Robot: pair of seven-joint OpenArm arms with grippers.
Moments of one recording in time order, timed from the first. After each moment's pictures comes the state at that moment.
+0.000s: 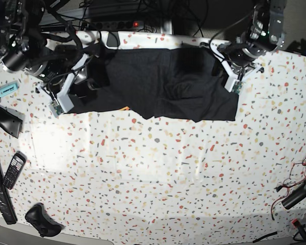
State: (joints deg) left arm 20.6 -11.4 3.4 104.4 -16.7 -16.8 43.8; right arm -18.2 21.9 12.7 122.2 39.8 28.0 -65.8
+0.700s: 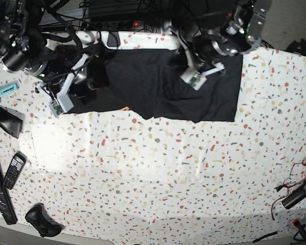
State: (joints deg) left arm 18.4 -11.3 19.1 107.2 -21.9 -21.8 44.7; right arm -18.2 21.9 12.7 122.2 39.6 28.0 -65.9
